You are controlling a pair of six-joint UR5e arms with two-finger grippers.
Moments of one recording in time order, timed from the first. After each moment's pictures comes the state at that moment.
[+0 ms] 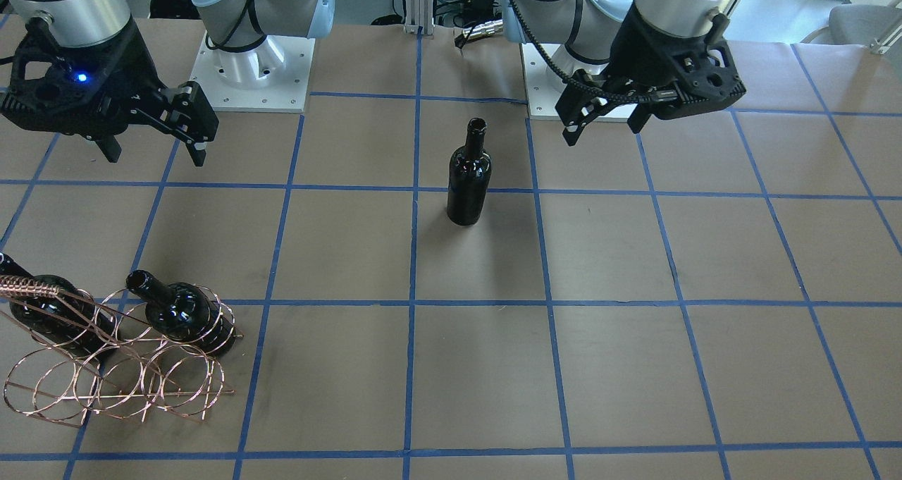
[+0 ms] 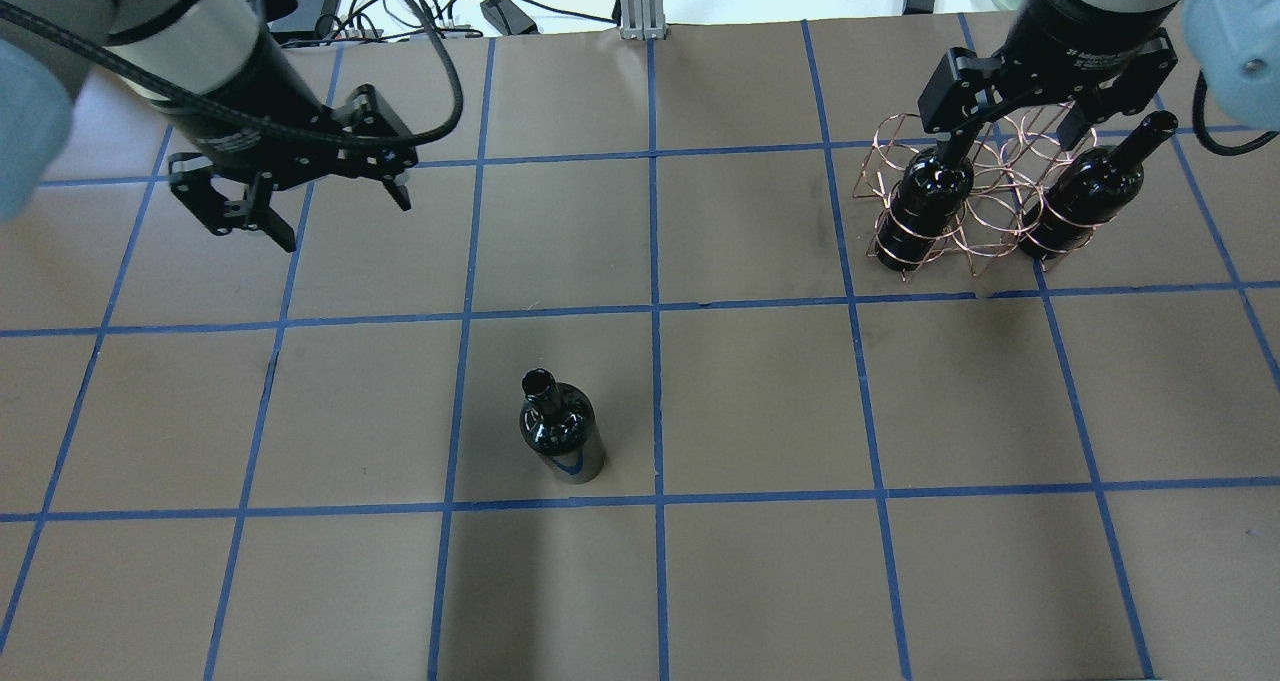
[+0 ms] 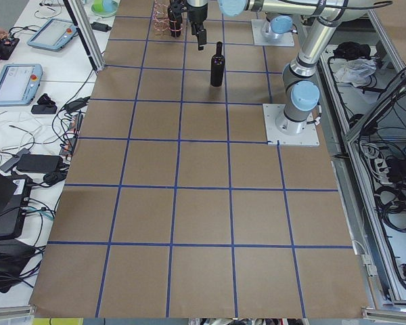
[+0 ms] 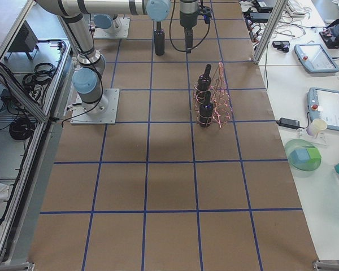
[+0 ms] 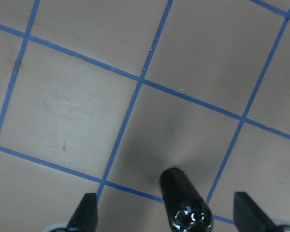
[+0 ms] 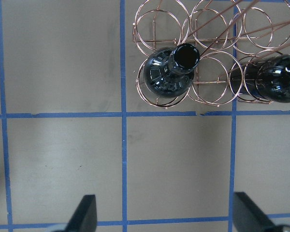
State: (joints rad) left arm -1.52 -1.51 -1.56 -1.68 1.50 -0.20; right arm 1.52 -1.59 1.56 -1.63 -1.62 -0.06
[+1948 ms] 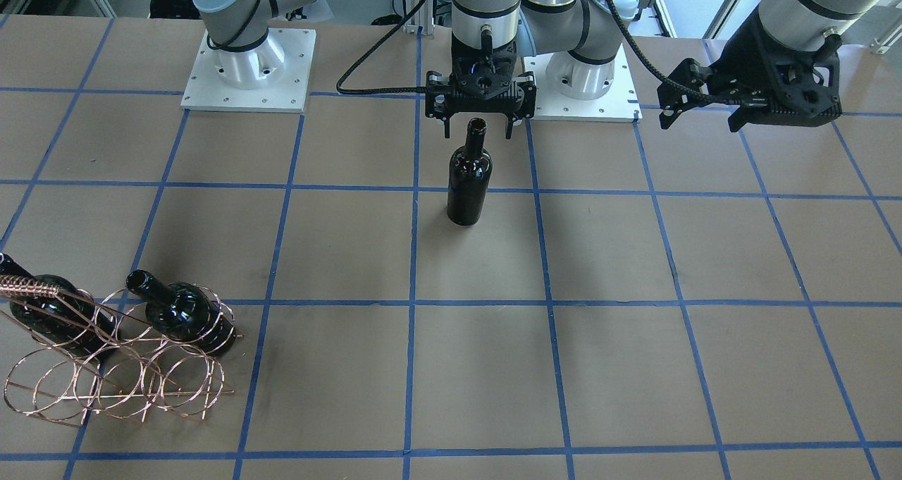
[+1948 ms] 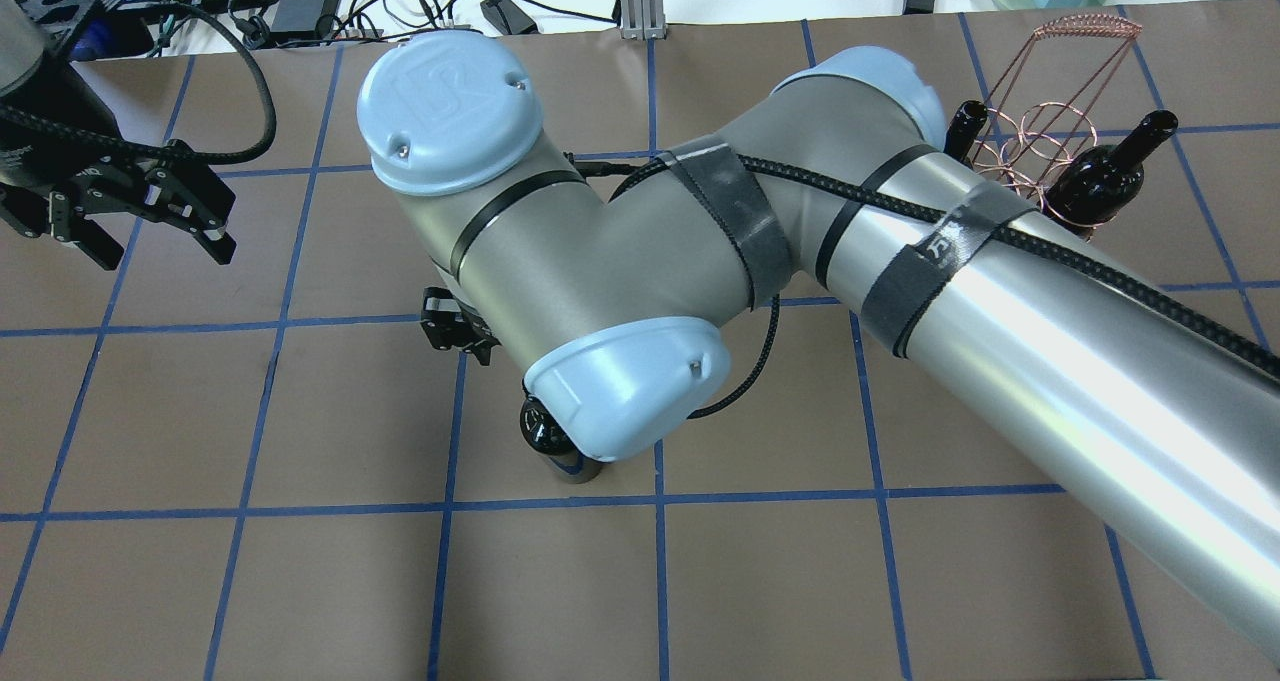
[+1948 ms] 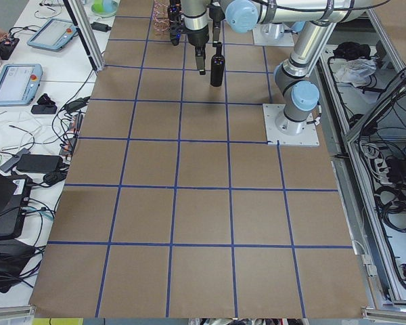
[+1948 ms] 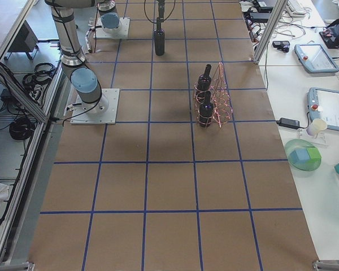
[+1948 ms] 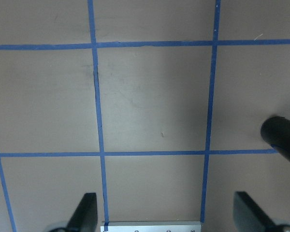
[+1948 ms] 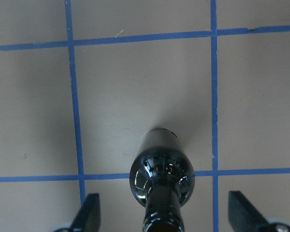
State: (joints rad) left arm -1.31 -1.51 -1.57 -1.78 1.58 0.26; right arm 2.20 -1.36 1.56 -1.82 -1.54 0.68
